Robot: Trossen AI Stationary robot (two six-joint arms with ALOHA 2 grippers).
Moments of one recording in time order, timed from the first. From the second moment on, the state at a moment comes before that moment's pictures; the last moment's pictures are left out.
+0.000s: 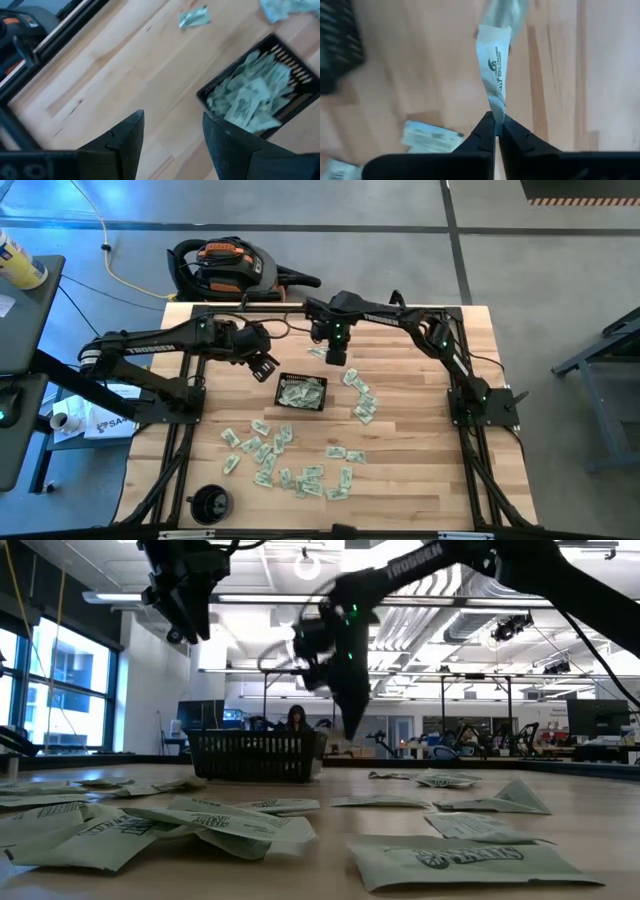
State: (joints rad) left arm 0.16 1.25 1.21 -1.12 -0.35 -0.52; right arm -0.41 2.31 2.08 -1.26 -0.05 -0.24
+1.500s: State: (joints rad) left arm 0.11 1.19 1.18 -0.96 -0.39 -0.16; right arm -0.08 2.04 2.04 -1.47 0.22 0.18
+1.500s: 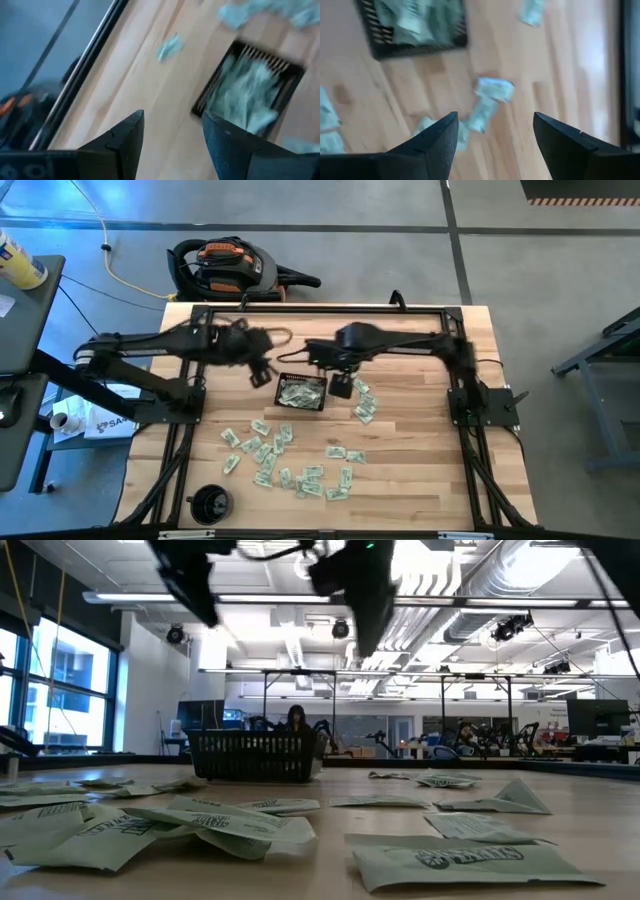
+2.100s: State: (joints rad) left arm 0.45 1.73 1.16 -0.32 0.07 0.41; right arm -0.11 1.30 1.23 -1.28 0.38 0.73
